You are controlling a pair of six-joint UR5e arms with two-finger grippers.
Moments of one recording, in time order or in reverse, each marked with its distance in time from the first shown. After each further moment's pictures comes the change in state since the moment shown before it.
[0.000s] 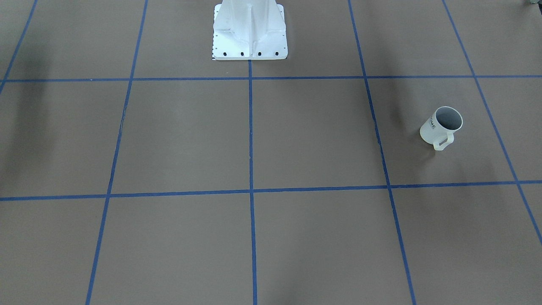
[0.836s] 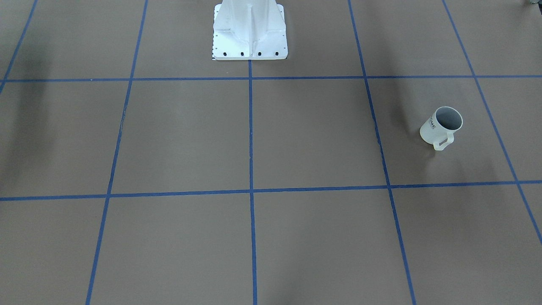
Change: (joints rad) left arm 0.008 0.016 0.022 -0.069 -0.062 0.017; right arm -0.001 0.001 0.001 0.000 0.005 0.005
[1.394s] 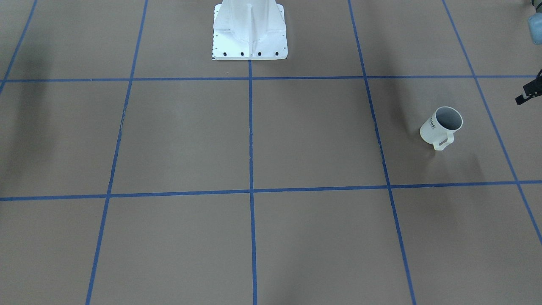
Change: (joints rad) left arm 0.117 0.013 -0.009 -0.112 -0.074 -0.046; right arm -0.010 -0.002 0.007 0.002 0.008 -0.005
